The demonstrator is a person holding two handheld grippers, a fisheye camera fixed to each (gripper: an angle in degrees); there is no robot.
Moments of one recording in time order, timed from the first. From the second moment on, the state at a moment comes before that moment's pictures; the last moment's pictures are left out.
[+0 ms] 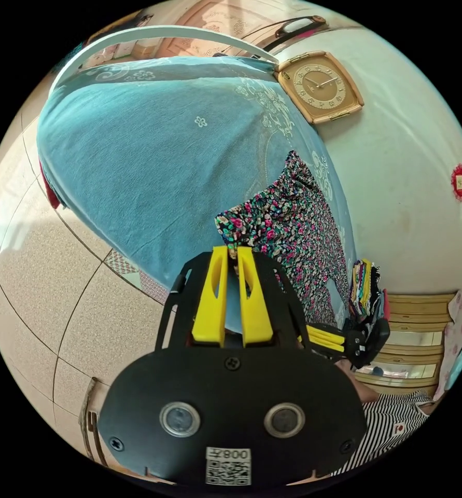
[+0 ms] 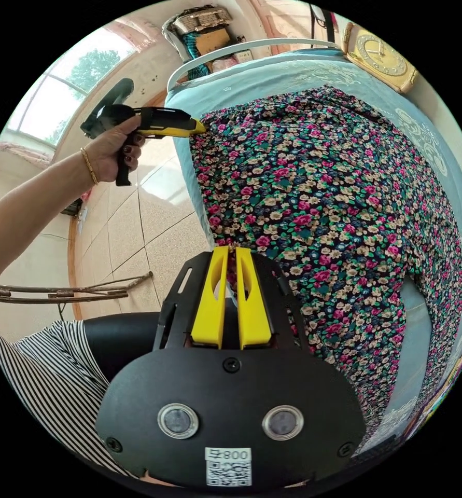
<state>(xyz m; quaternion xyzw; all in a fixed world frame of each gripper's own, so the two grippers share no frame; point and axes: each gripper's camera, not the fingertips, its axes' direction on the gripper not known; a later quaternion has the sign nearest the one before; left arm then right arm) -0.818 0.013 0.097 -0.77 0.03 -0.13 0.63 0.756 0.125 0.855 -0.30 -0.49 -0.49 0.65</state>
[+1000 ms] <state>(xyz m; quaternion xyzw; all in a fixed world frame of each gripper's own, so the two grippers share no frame) -0.436 0.248 -0.100 -0.78 0.37 0.31 0.39 1.403 -0.116 0.831 -0.37 -0.17 0.29 0.87</state>
